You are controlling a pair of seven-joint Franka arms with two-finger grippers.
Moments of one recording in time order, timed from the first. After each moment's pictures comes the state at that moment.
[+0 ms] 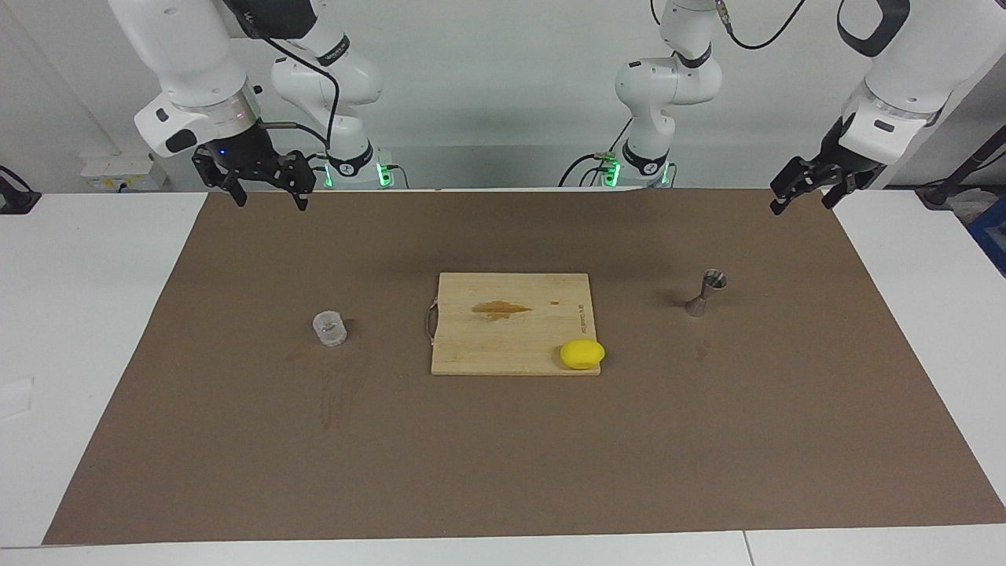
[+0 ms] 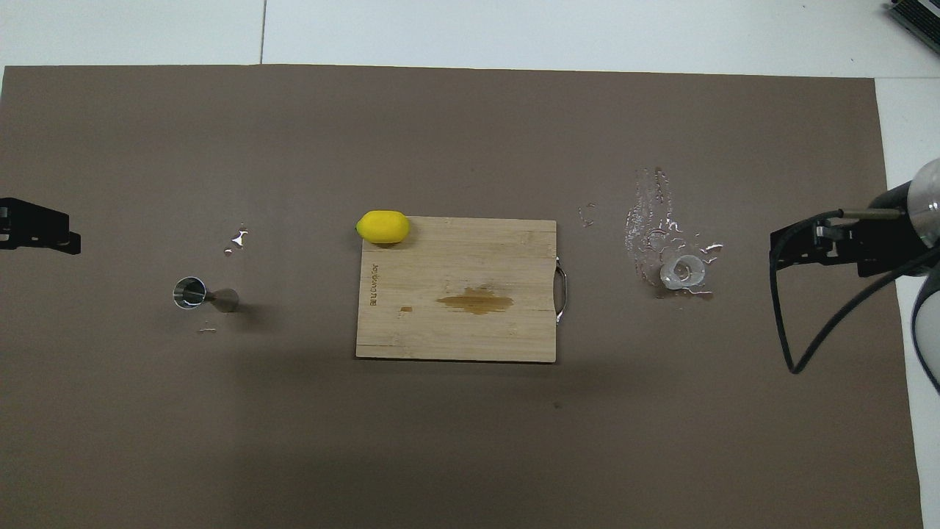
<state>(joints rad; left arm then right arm) -0.02 -0.02 0.05 -1.58 -0.04 1.52 -0.04 -0.06 -0.02 0.14 -1.59 -0.01 1.49 0.18</state>
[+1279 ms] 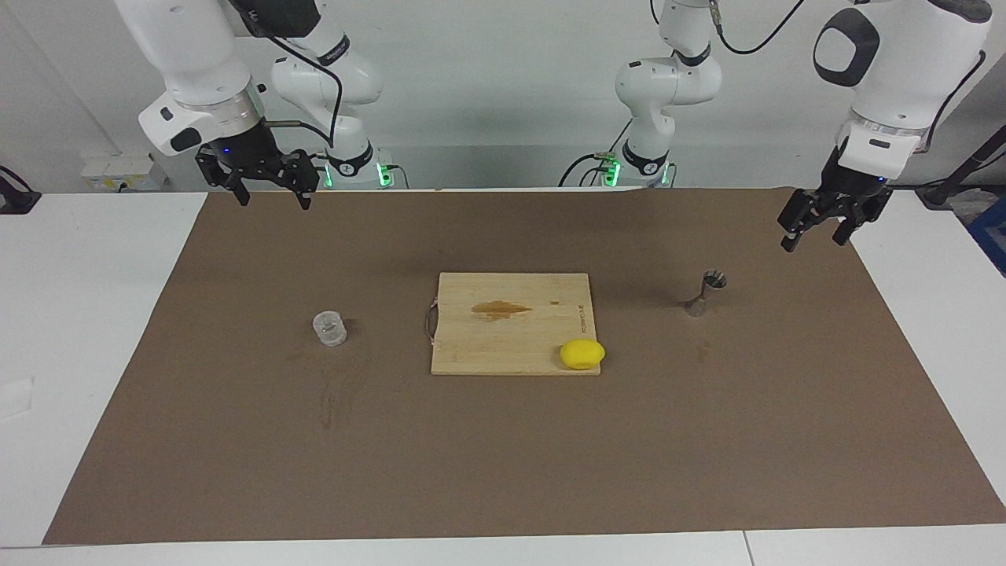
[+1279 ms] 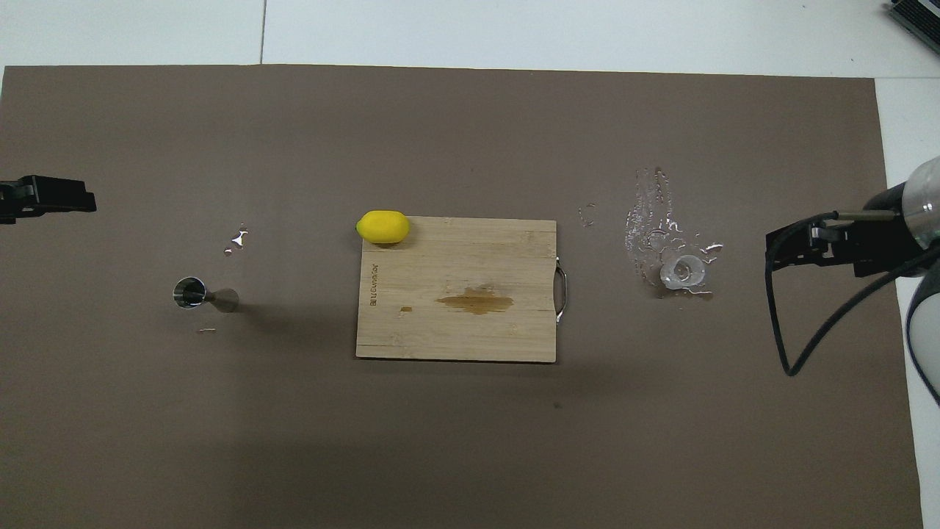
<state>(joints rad) -0.02 -0.08 0.05 -1.82 -0.03 1.96 -0.04 -0.06 -0.03 0.14 -1.59 -0.01 1.49 0.18</state>
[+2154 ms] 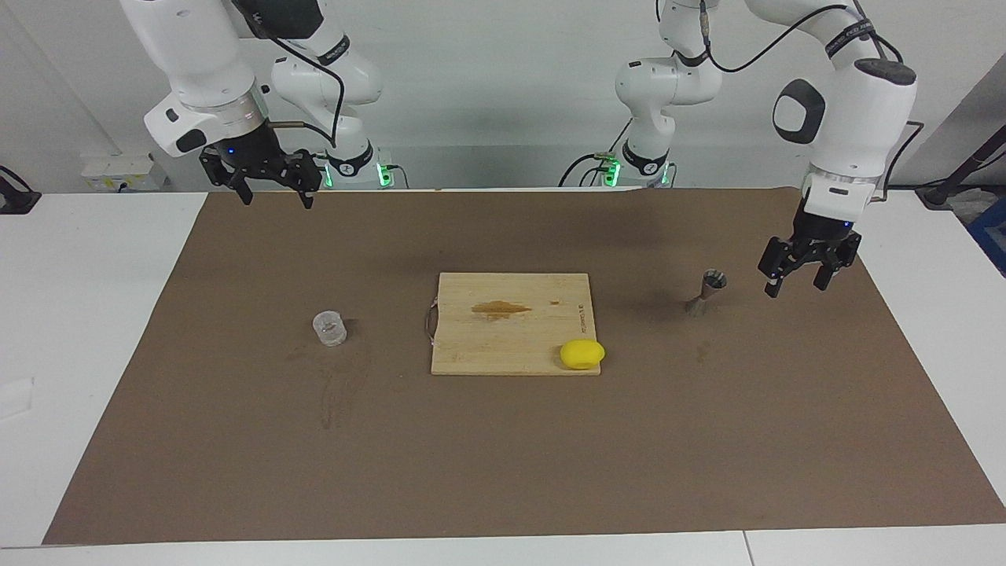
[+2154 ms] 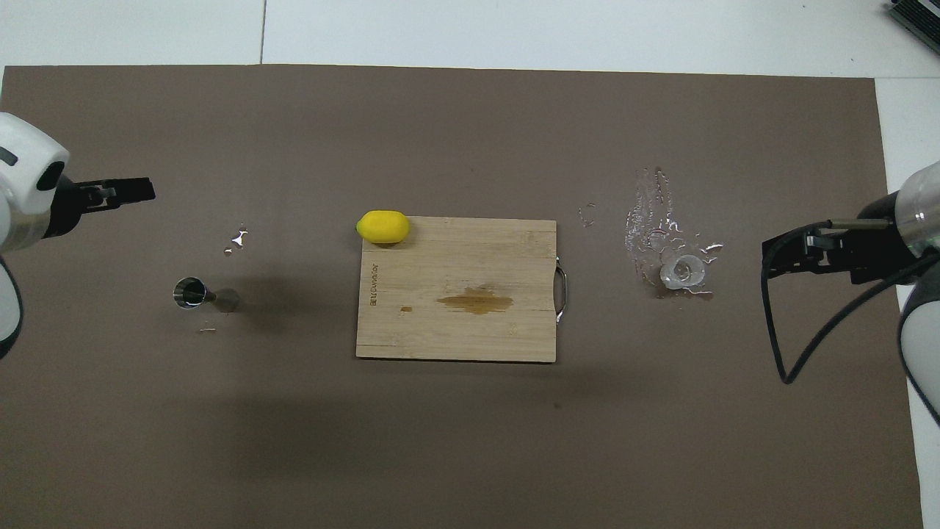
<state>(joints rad) -0.04 -0.01 0.04 -2.03 -0.03 2.37 -0.07 -0.06 -0.04 0.14 -1.61 -0.01 1.49 0.18</state>
